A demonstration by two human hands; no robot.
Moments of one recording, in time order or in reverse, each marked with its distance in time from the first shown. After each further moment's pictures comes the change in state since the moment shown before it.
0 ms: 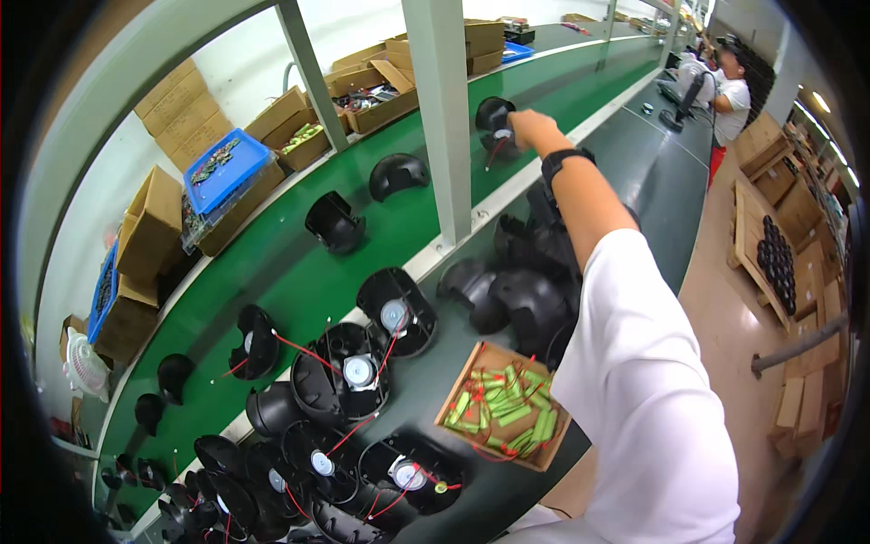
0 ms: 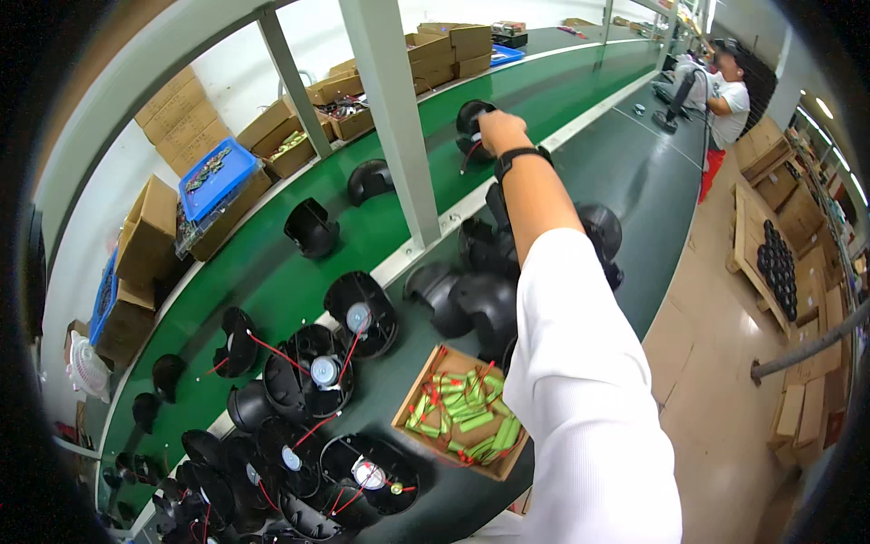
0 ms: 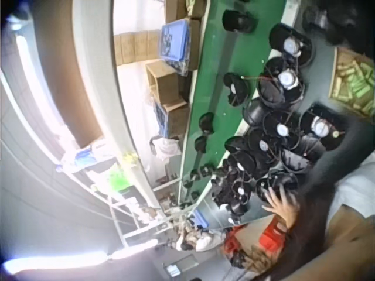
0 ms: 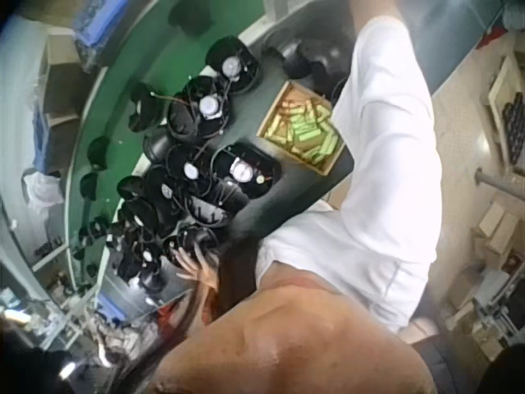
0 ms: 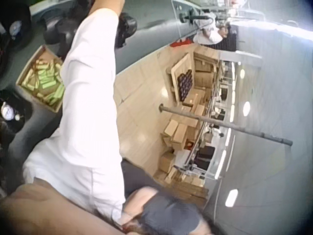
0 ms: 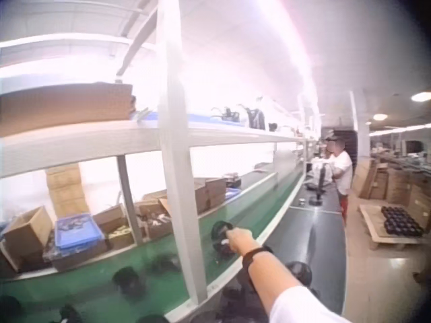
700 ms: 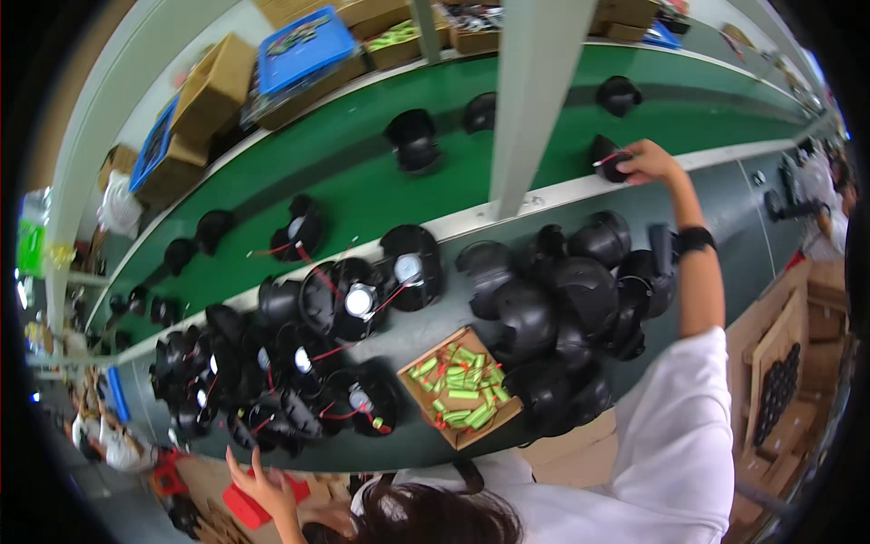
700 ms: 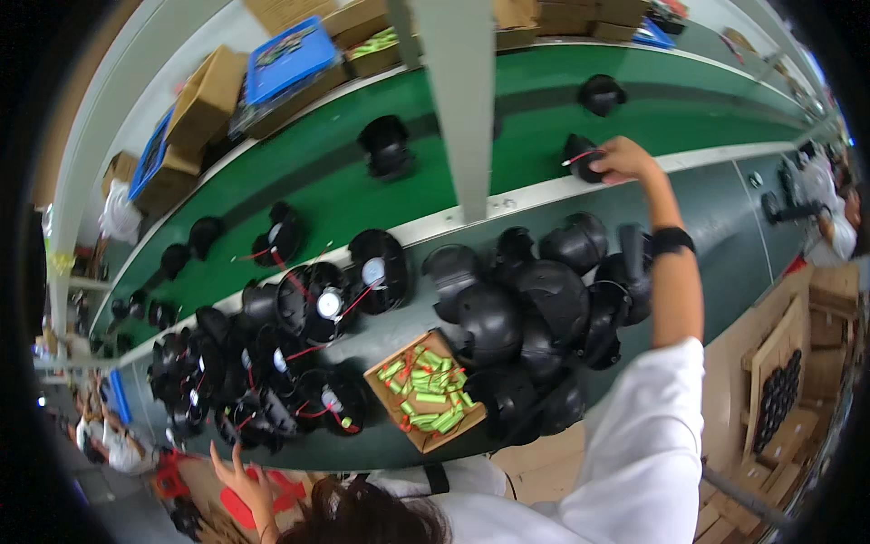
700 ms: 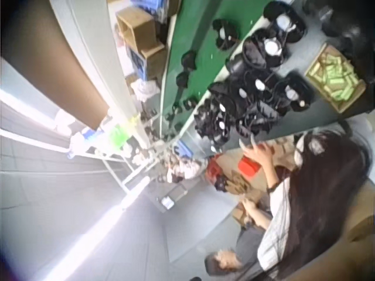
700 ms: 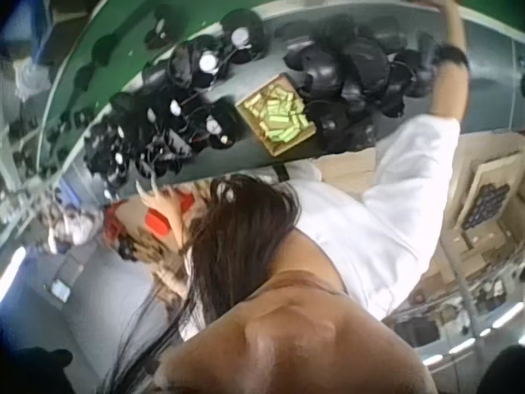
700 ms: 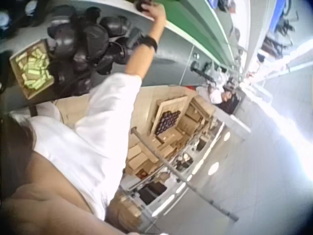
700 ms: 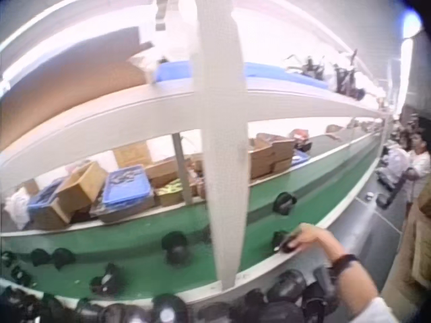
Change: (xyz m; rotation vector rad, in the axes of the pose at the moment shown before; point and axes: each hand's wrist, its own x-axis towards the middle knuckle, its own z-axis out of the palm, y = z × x) left_hand 0.042 0.067 -0.094 -0.108 -0.079 -0.449; right_hand 0.058 0.106 0.037 0.875 -0.682 -0.132
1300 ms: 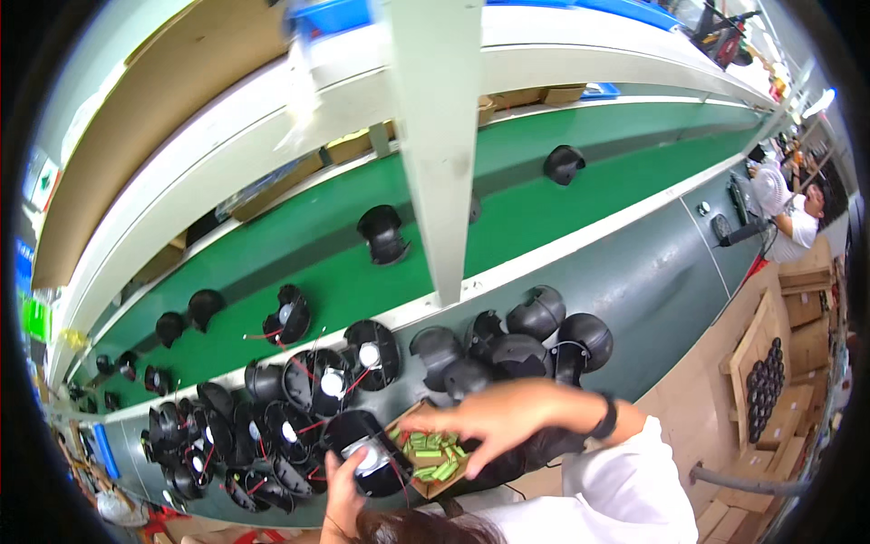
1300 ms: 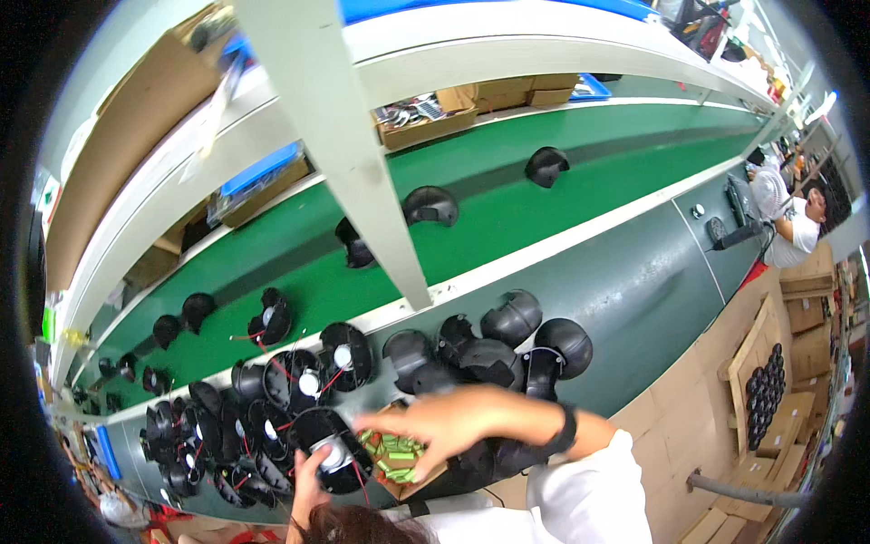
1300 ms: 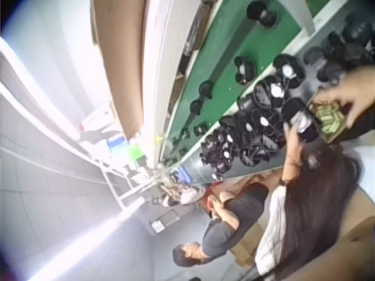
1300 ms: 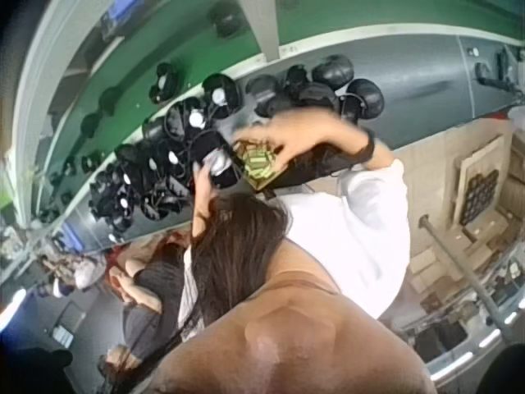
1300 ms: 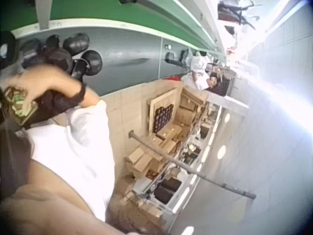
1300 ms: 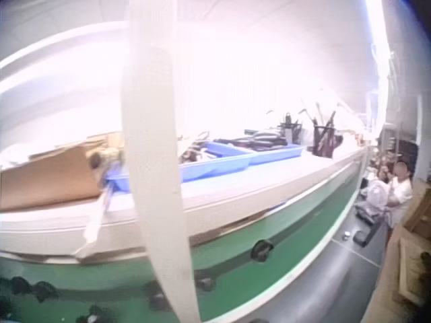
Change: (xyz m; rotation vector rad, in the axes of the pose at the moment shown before) left_hand 0.086 0.229 -0.010 -1.635 -0.758 -0.763; right_hand -0.233 -0.167 0.167 -0.006 -0.959 -0.788
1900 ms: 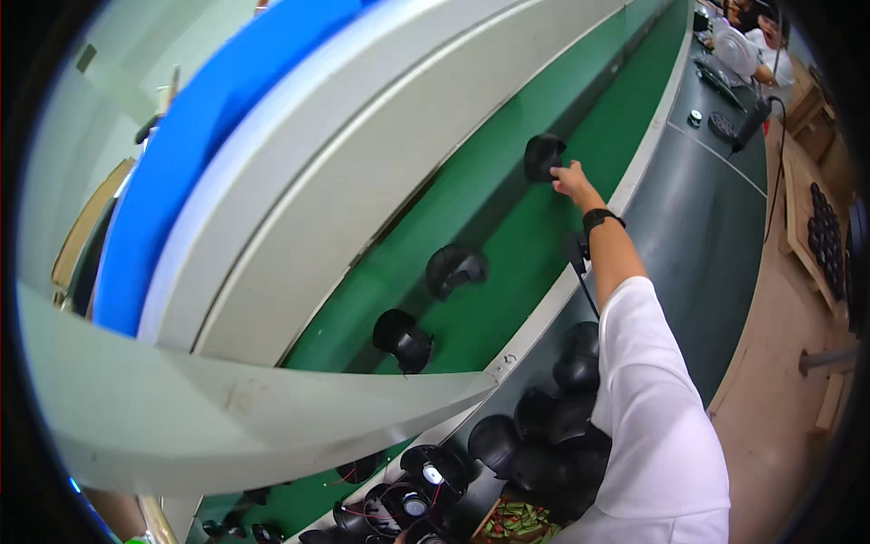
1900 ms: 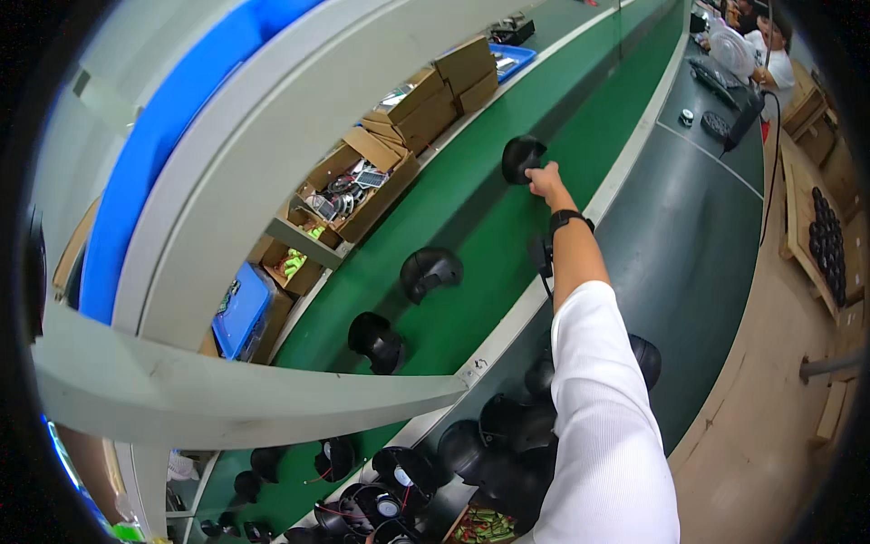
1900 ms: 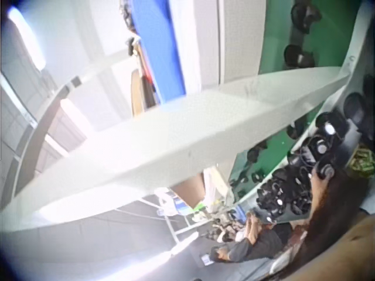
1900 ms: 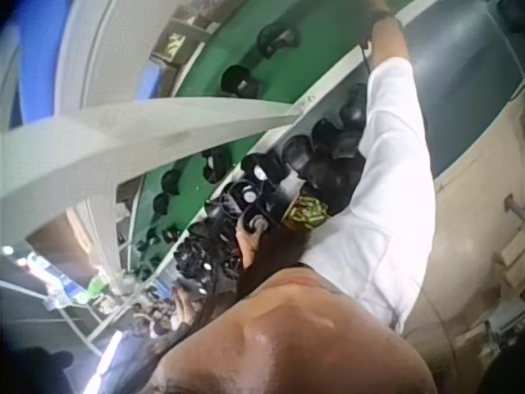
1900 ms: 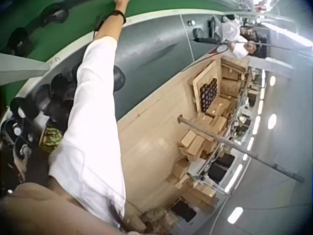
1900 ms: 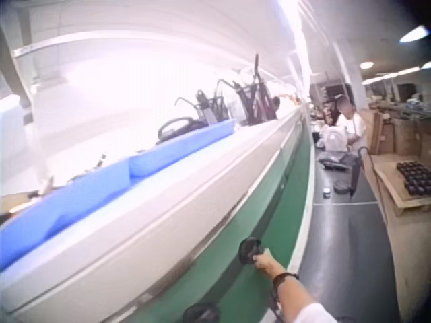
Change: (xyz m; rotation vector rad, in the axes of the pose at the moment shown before) left_hand 0.088 0.011 -0.076 1.224 -0.034 0.581; right_hand -0.176 0.346 -0.353 0.515 1.994 0.531
